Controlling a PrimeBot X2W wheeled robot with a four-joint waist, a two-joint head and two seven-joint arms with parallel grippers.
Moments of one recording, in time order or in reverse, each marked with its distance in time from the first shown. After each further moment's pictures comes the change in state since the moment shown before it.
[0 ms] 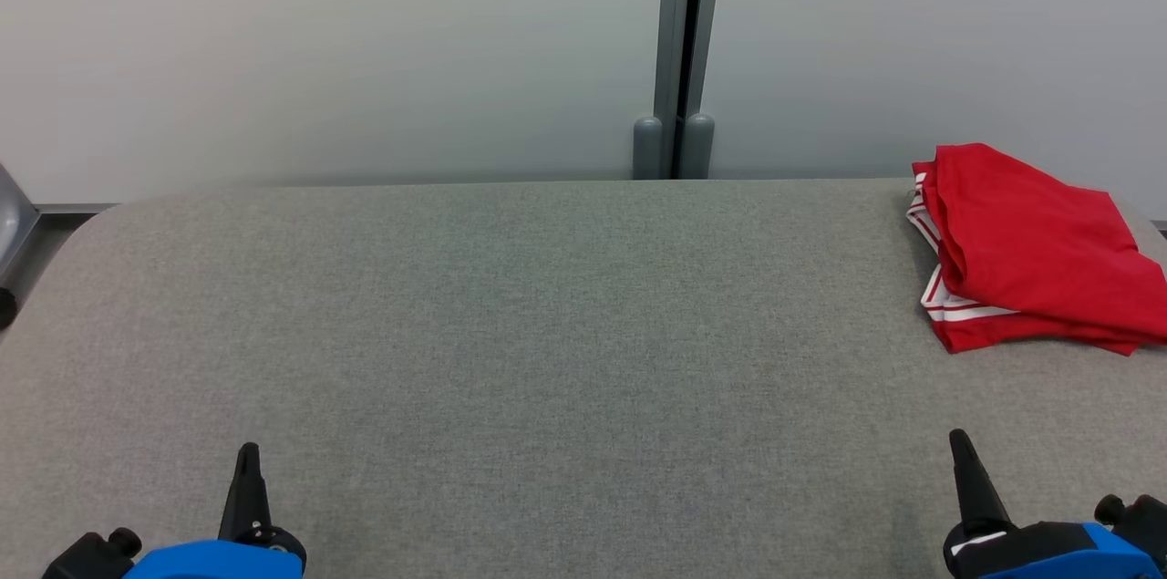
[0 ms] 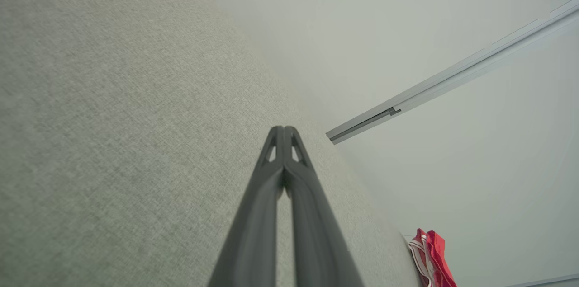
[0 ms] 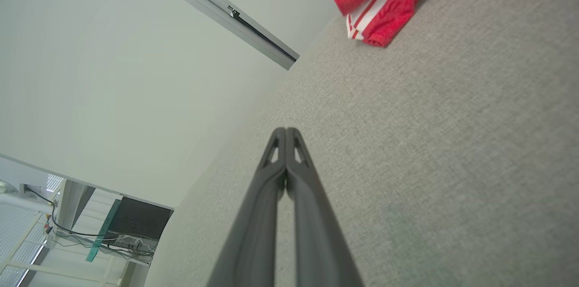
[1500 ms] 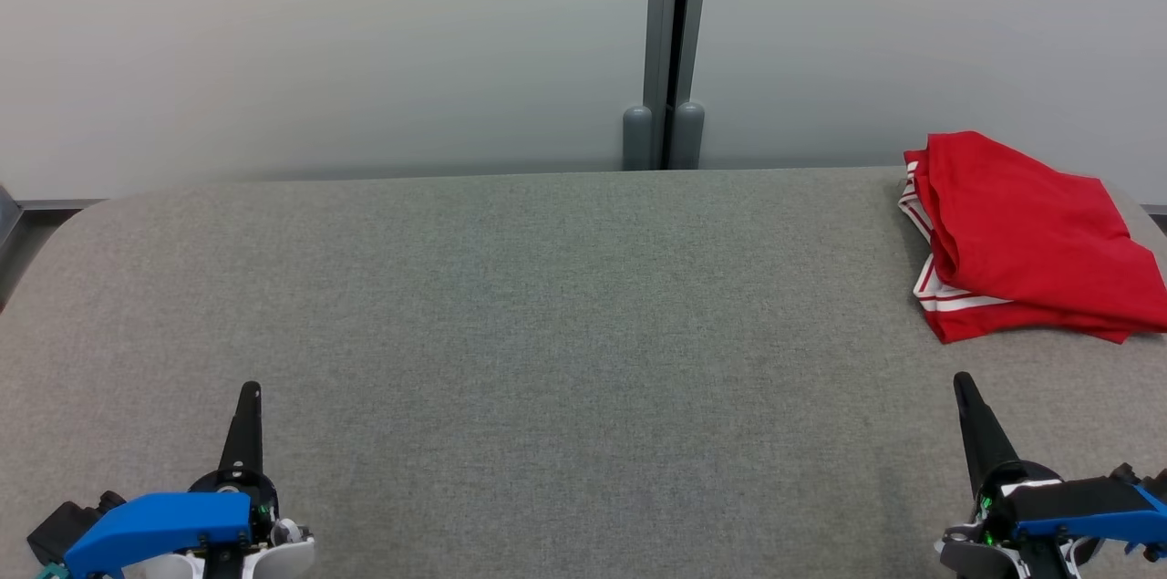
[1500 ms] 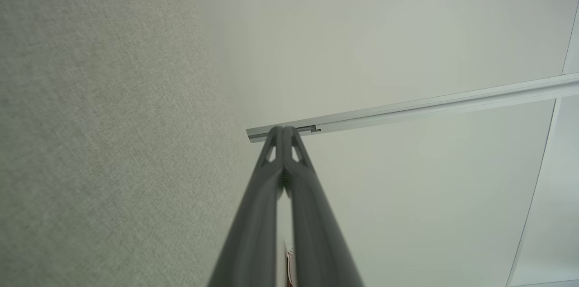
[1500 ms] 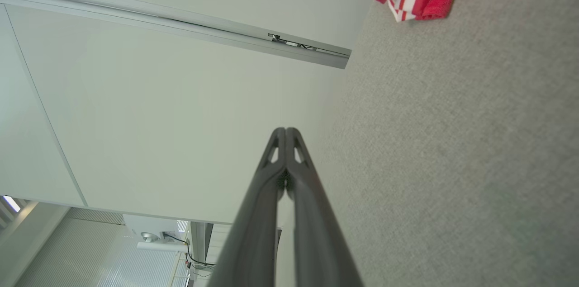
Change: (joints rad) left arm -0.077 0.000 0.013 -0.049 -0.448 -0.001 0.113; right arm -0.059 -0.002 -0.018 -0.063 0.445 0.000 0.113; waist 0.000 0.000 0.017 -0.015
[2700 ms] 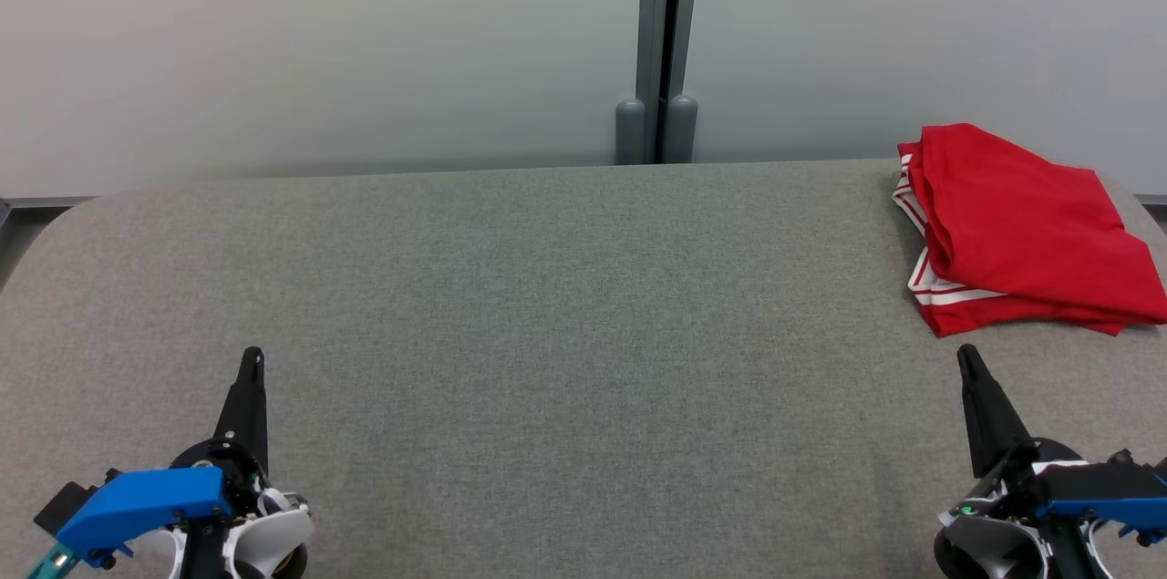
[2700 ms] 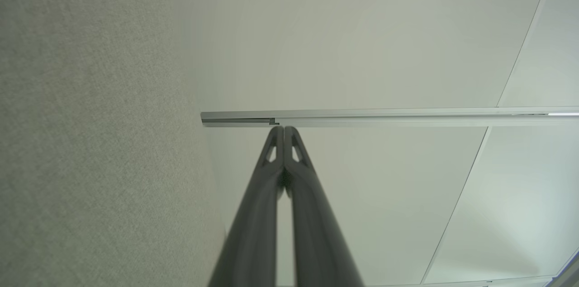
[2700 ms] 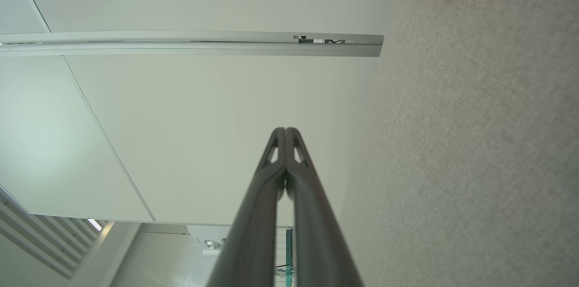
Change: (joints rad) left arm -0.039 0.000 0.003 -0.024 -0.221 -0.002 0.054; right arm -0.024 -0.002 -0.009 -0.032 0.221 0.000 0.054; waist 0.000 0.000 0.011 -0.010
